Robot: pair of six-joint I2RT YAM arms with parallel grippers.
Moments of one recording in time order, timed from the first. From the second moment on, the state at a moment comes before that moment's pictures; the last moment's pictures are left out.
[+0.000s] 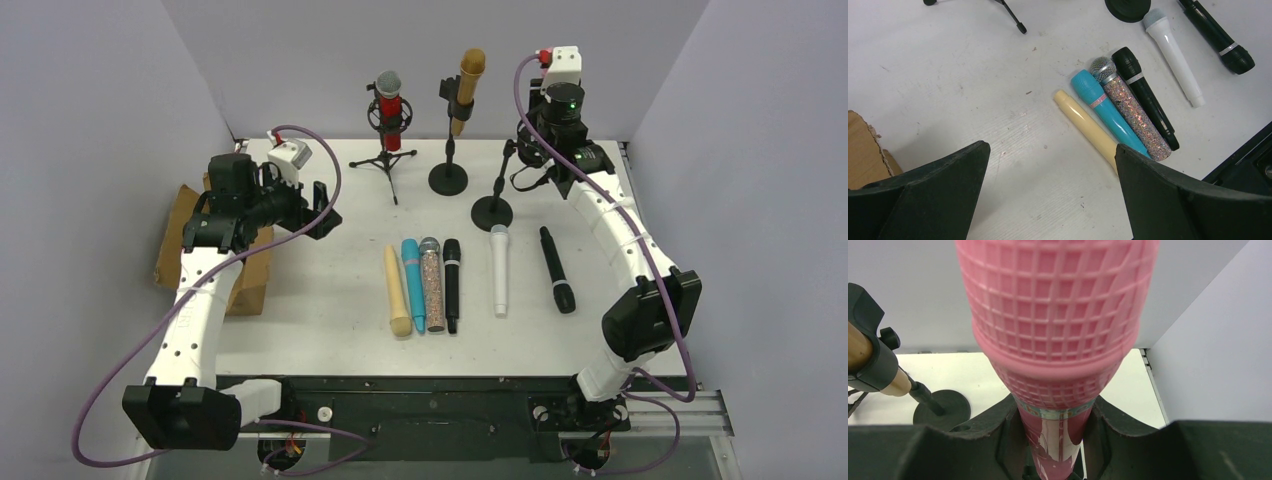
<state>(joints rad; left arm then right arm) -0.04 1.20 1.28 -0.68 0.55 0.12 0.28 1.66 1.70 -0.20 0.42 -0.08</state>
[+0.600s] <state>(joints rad) -0.01 1.19 1.27 -0.68 0.55 0.12 0.28 1.71 1.66 -0.20 0.44 -0.09</state>
